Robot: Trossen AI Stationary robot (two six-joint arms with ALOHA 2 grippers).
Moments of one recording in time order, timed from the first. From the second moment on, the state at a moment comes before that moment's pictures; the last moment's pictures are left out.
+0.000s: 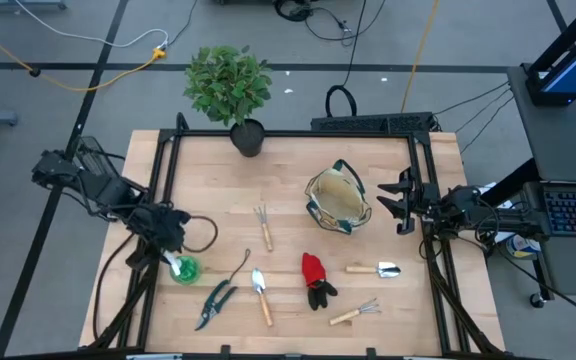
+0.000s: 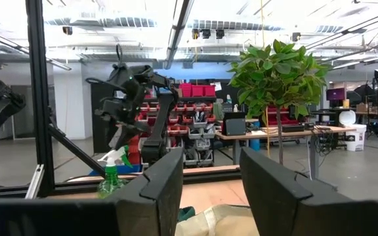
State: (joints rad) left arm -0.43 0.81 0.88 -1.15 0.32 0.00; right arm -0.06 0.06 0.01 0.36 0.08 0.02
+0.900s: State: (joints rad) left arm -0.62 0.86 0.85 -1.16 0.15 -0.02; right arm -0.06 0.06 0.01 0.37 0.08 0.03
